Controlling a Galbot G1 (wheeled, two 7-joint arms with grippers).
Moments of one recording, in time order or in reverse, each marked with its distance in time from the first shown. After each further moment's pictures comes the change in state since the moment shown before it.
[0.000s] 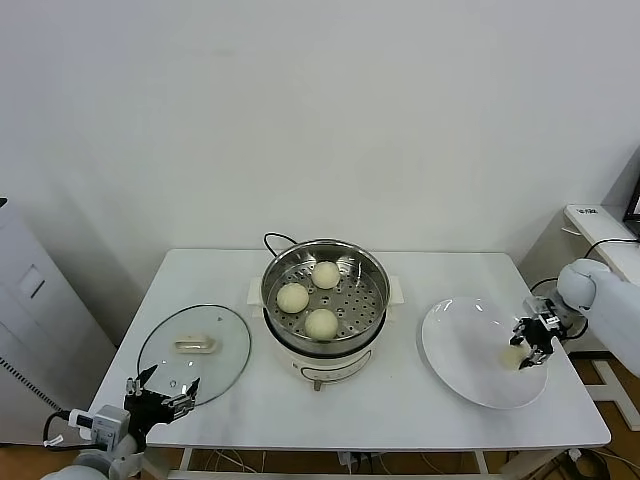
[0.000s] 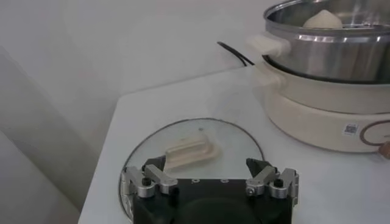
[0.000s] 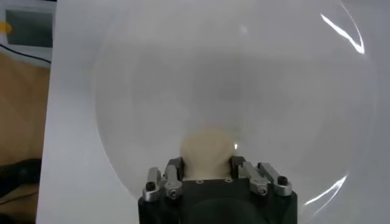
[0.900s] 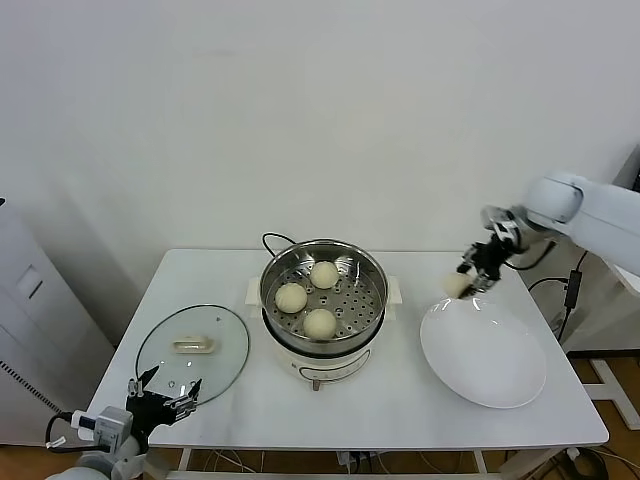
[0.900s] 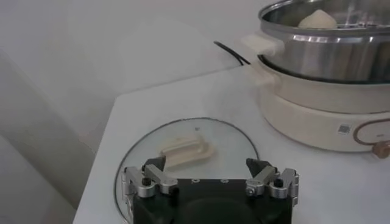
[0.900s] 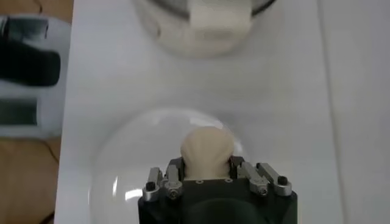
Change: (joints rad) left arm 0.003 -0.010 0.007 -0.009 0.015 0.010 -0.005; right arm 0.748 0.066 -0.773 0.392 0.725 -0.379 0.095
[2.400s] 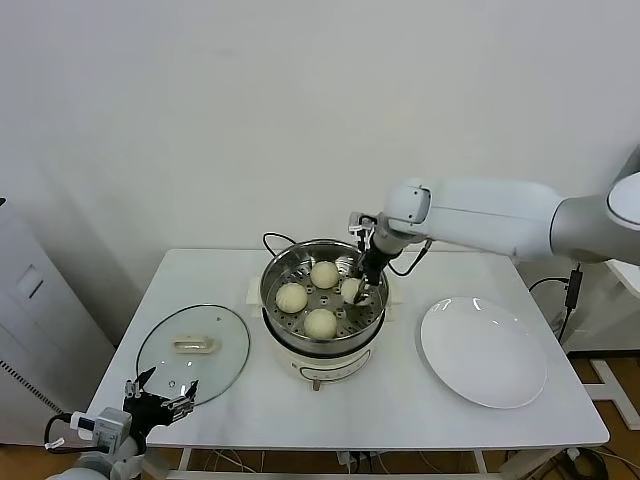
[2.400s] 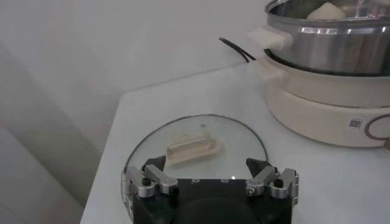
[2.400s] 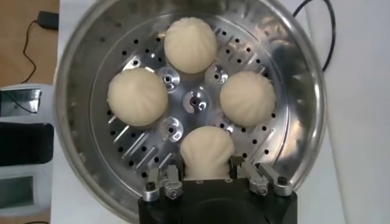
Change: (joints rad) left arm 0.000 0.004 -0.001 0.017 0.010 -0.011 -0.007; right arm -0.038 0.430 -0.118 0.013 0.344 -0.291 0.277
